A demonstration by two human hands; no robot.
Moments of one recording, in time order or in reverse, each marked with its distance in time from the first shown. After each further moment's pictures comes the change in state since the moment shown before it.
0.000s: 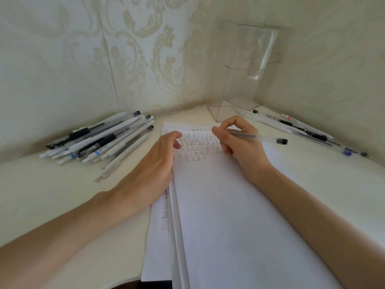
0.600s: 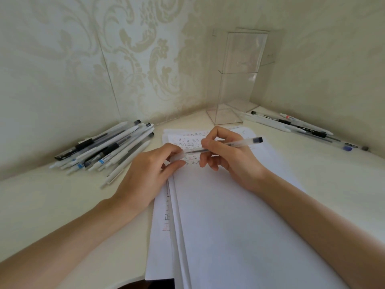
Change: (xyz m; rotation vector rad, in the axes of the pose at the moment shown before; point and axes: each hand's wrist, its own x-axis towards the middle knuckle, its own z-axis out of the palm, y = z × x) left_hand -0.008 0.017 -0.014 0.083 0.205 0.187; right_hand -0.015 -0.009 0.007 0.179 -0.331 0.037
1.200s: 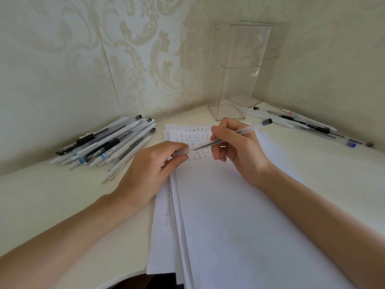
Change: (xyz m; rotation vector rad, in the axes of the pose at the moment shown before) left_hand -0.002 0.005 -0.002 -0.070 0.006 0.111; right_hand 0.001 -0.002 -0.001 0.099 0.105 -0.089
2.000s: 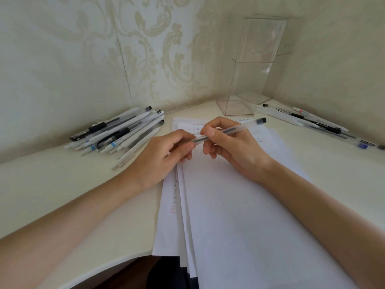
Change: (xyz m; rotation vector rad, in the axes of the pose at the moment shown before) left_hand 0.003 -0.006 -0.002 -0.267 -0.153 -0.149; right_hand -0.002 0.003 0.010 -0.031 -0.202 0.049
